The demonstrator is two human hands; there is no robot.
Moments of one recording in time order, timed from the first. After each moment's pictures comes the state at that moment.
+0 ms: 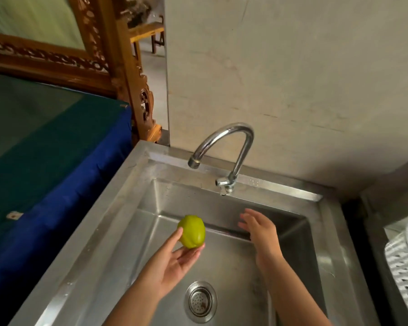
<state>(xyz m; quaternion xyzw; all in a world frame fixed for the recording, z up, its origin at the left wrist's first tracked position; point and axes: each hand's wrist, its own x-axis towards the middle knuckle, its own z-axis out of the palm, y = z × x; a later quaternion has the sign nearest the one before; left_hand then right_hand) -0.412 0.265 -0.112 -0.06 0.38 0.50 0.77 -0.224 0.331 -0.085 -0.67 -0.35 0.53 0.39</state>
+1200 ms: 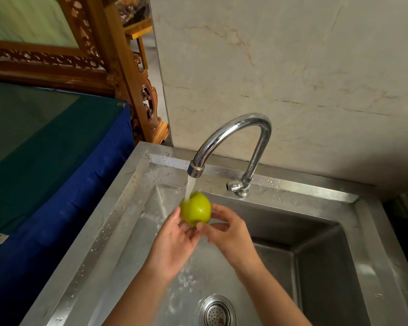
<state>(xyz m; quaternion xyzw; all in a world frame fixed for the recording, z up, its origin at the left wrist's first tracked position) -0.421 0.342 -0.135 0.05 0.34 0.58 0.74 -0.290 0.357 -0.108 -0.51 -0.50 0.59 0.36</state>
